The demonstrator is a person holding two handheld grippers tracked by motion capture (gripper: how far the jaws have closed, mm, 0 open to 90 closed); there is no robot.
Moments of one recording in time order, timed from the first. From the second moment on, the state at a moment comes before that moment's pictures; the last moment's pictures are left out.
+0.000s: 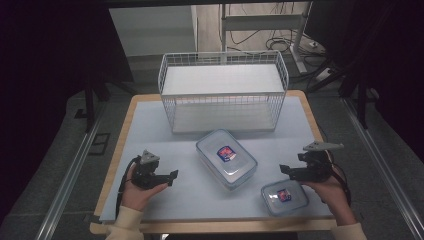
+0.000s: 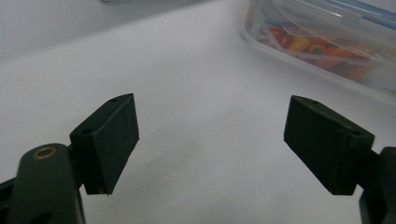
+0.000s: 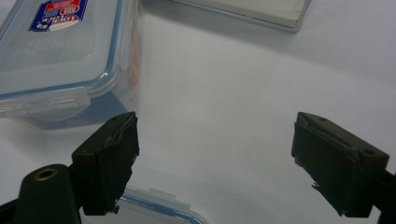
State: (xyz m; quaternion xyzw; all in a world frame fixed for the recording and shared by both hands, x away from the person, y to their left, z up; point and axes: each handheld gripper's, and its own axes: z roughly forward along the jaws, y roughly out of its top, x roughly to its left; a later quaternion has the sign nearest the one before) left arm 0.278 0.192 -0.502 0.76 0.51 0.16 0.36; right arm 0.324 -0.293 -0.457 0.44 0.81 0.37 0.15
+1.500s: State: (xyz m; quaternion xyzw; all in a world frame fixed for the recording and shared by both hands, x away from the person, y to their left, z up) left arm 0.270 0.199 -0.492 0.76 0.50 0.14 0.38; right arm 0.280 -0.164 -0.444 0.27 0.88 0.37 0.10
